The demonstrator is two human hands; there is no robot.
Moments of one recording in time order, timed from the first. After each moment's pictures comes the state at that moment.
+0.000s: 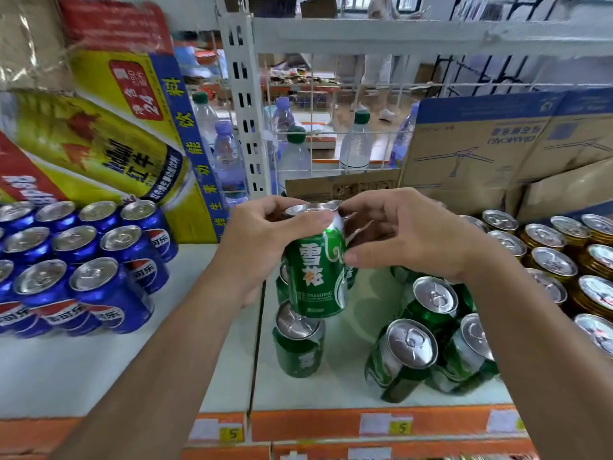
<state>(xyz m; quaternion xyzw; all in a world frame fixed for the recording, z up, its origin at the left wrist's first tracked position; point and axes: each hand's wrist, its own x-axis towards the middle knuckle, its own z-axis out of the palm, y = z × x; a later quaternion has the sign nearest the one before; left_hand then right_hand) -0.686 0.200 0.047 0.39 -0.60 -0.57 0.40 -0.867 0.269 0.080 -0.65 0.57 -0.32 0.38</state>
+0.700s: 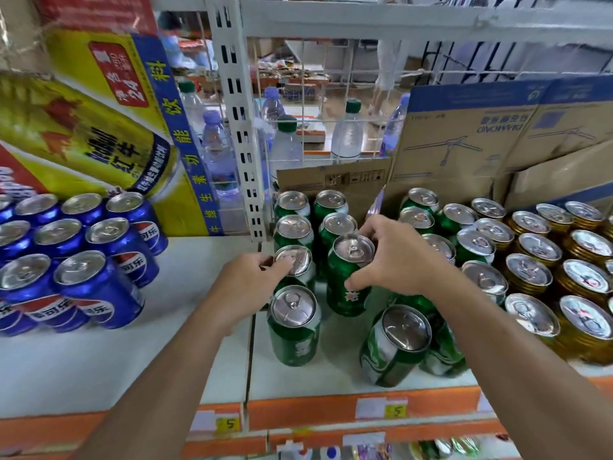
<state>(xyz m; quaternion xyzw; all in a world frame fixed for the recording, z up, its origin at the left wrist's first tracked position) -0.666 0.188 -0.032 0.55 -0.71 -0.41 0.18 -0.874 0.265 0.018 -0.59 0.75 -0.20 0.23</state>
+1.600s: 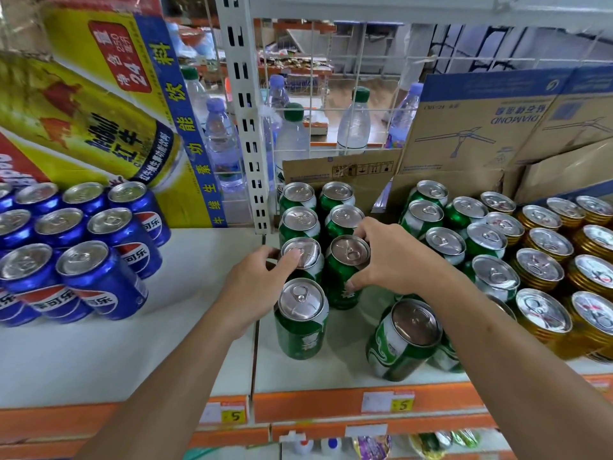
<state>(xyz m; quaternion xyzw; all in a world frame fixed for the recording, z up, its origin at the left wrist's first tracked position) -0.665 0.192 -0.047 0.53 -0.68 -0.45 0.23 -0.864 0.254 0.006 -0.61 0.76 -0.09 0.22</state>
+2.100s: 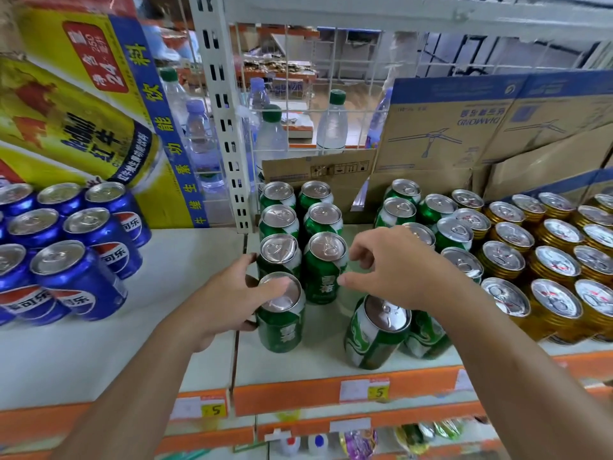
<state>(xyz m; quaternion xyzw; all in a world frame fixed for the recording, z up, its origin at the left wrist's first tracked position) -0.651 0.214 -0.033 0.49 -0.64 -0.58 0.14 -0.858 0.303 0.035 -0.64 0.75 -0.08 0.15</state>
